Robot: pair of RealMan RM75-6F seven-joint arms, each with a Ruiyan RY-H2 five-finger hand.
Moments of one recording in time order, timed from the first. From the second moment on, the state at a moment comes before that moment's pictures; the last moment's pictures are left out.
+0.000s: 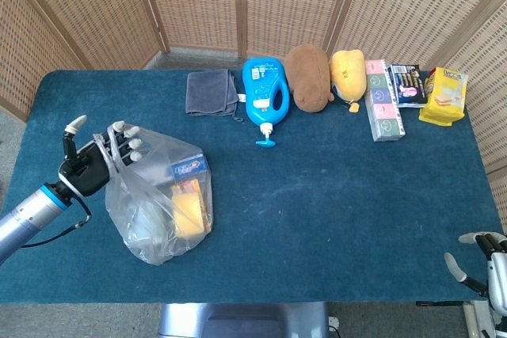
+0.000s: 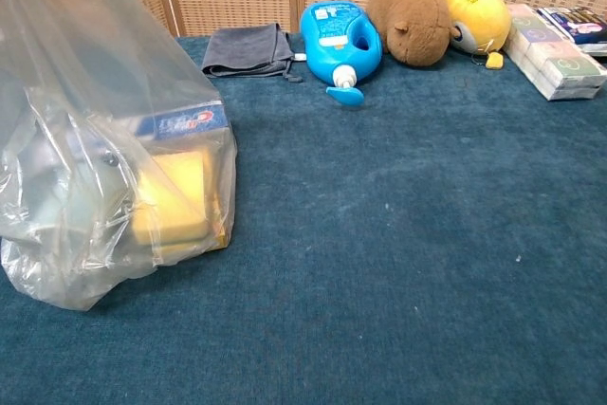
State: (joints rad) left arm -0.81 -0.96 0.14 -1.53 1.65 1.19 -2.73; right arm -0.11 -1.12 0.05 -1.63 -1.52 1.64 0.00
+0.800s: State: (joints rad) left arm -0.88 -0.83 -0.05 -1.72 1.55 1.02 -2.64; right arm -0.12 -1.12 0.05 -1.63 -1.52 1.66 0.01
